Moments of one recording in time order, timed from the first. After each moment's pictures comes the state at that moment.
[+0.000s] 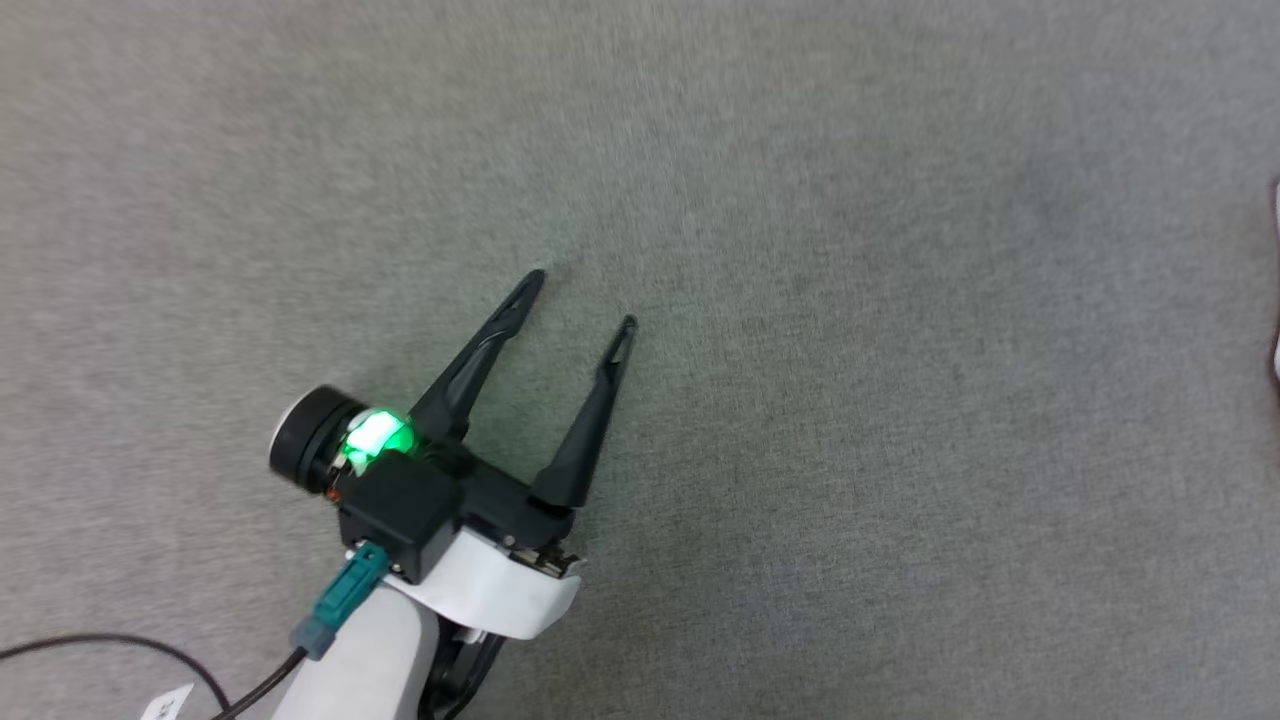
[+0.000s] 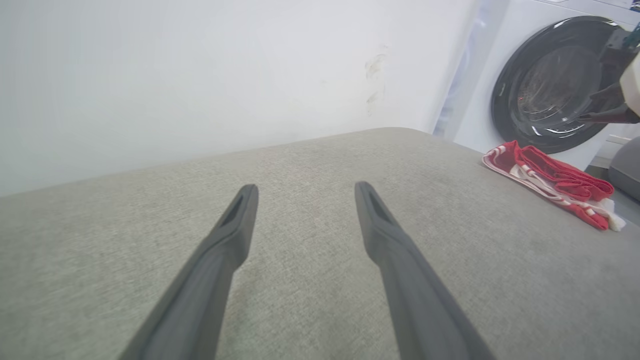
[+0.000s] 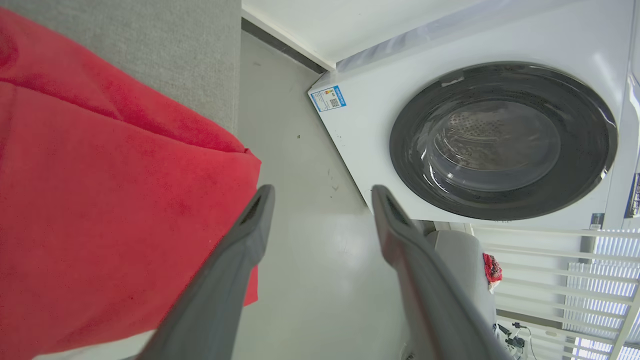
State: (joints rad) left arm -0.29 0.20 -0.36 -0.10 -0.15 -0.13 -0.27; right arm -0.45 -0.82 -0.14 0.36 -0.08 0.13 0.39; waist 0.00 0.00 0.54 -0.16
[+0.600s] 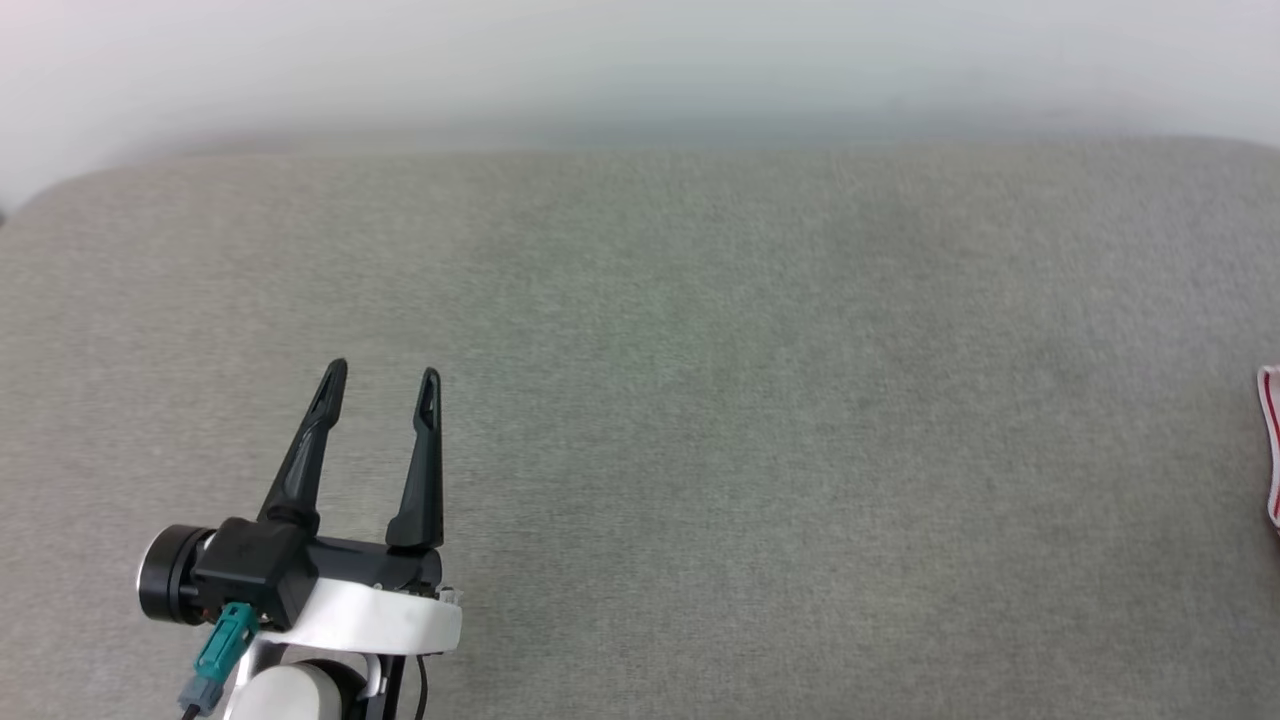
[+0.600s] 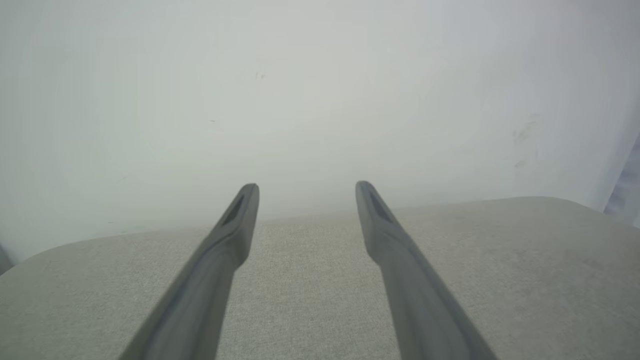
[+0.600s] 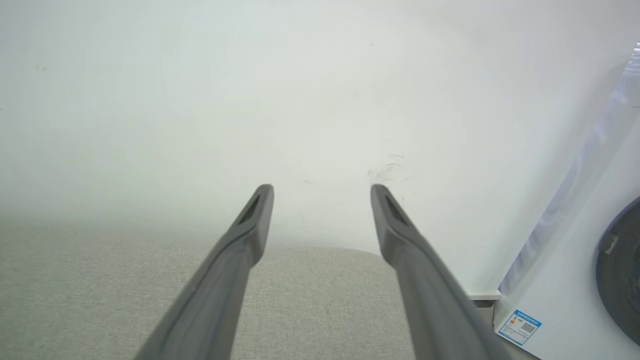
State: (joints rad) left arm -0.09 0.12 -0.09 -0.07 -0.15 -0.07 -0.26; right arm -0.25 -0.30 -0.29 -0.09 0.14 0.13 0.03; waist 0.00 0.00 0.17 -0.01
